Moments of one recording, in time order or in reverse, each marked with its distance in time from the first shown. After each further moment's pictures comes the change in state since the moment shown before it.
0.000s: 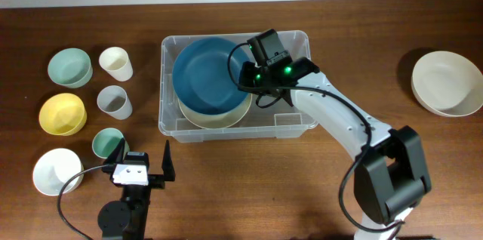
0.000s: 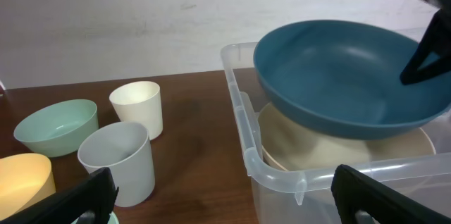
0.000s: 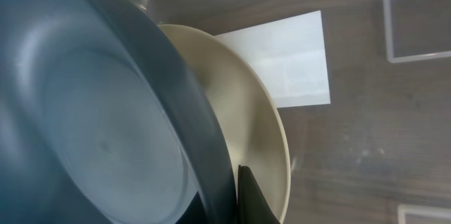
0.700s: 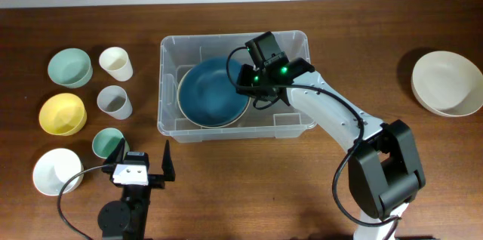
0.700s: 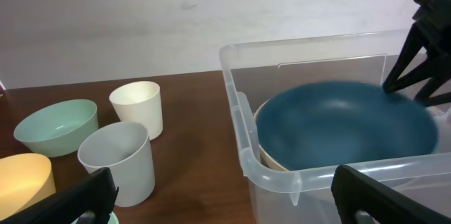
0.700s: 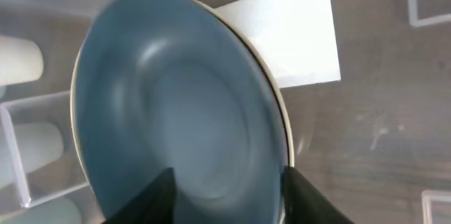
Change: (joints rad) left arm 0.000 0.000 0.000 0.000 0.000 0.000; right arm 0.000 0.048 0.000 0.002 -0.064 0.070
